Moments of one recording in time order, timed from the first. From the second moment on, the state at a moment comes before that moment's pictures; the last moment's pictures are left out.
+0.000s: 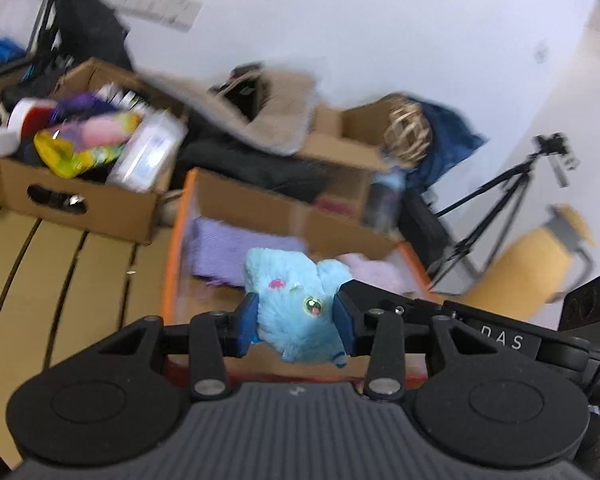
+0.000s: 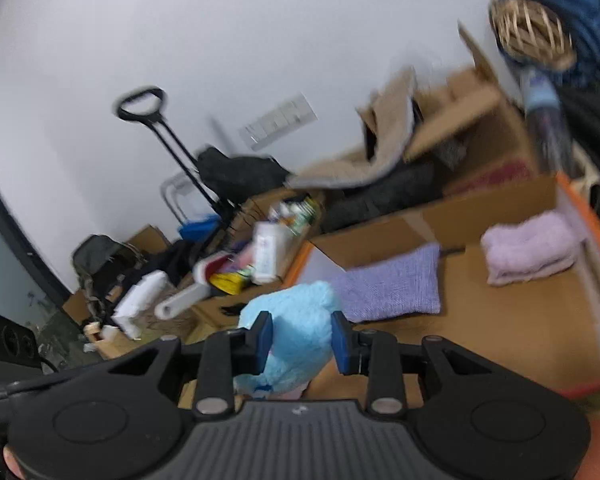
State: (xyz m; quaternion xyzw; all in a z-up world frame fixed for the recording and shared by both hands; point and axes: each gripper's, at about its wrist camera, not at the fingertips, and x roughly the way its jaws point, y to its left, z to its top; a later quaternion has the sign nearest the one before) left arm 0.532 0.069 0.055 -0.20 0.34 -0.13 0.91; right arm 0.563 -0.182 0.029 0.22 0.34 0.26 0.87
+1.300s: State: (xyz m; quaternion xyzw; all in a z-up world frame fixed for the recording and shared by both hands) left arm 0.164 0.022 0.088 0.04 0.12 -0.01 0.99; right arm 0.232 -0.237 0.069 0.00 0.16 0.20 0.97
